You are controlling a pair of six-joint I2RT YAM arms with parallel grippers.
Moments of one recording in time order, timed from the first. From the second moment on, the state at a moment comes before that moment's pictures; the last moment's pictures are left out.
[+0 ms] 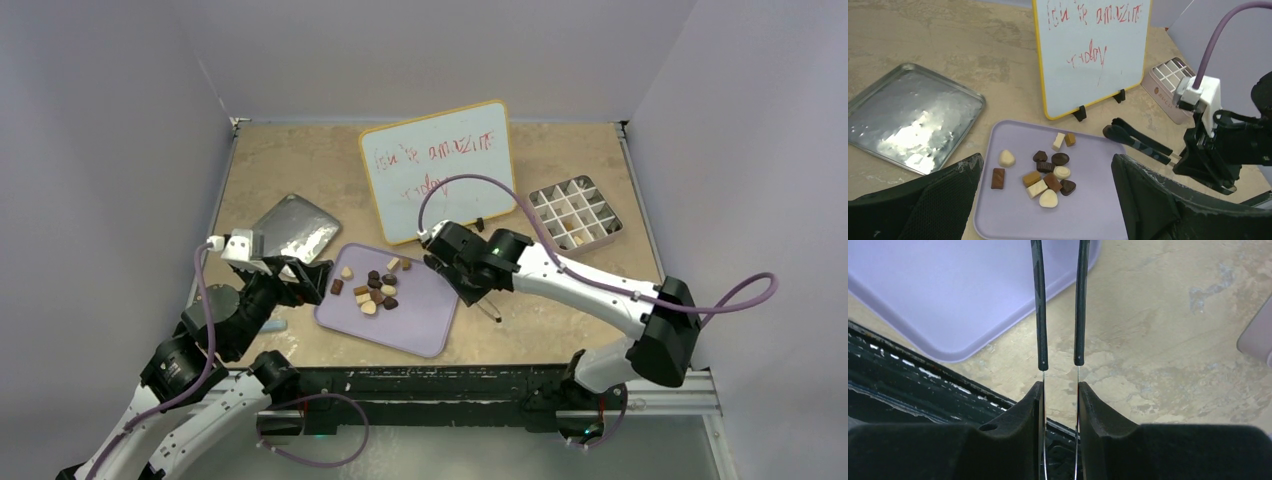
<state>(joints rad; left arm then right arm) -0.74 0.30 0.79 -0.66 -0.40 -0.41 1.01 1.45 1.21 -1.00 0.22 0.25</state>
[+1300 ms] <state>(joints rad) -0.74 0.31 0.79 -0.66 -0.37 -0.41 0.05 1.45 1.20 -0.96 0.32 0.31</state>
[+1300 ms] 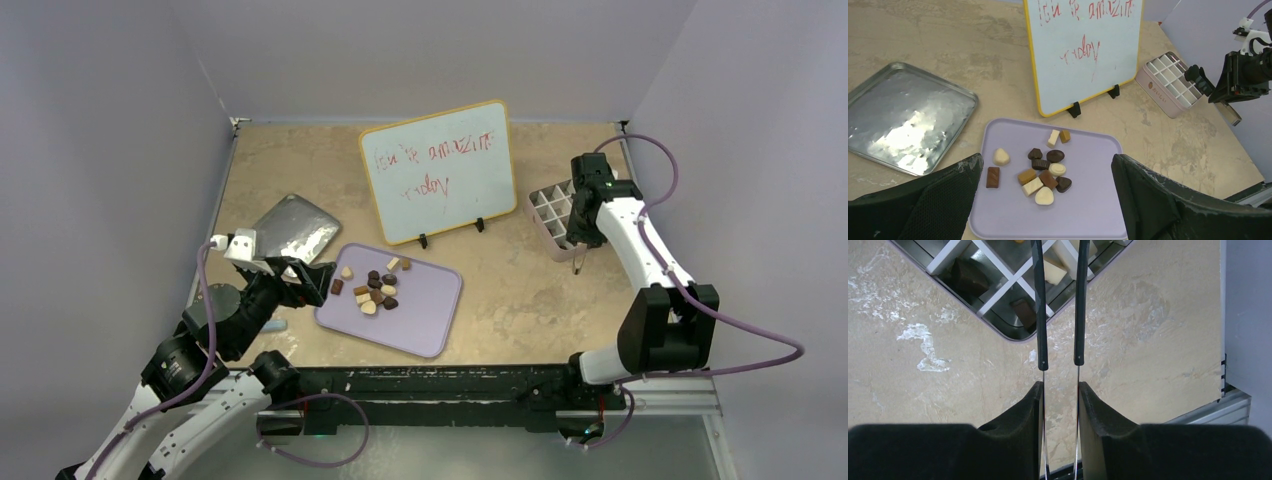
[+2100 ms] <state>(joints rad) -0.74 0.33 0.79 -0.66 -0.37 -0.41 0.04 1.44 1.17 -0.94 0.29 0.29</state>
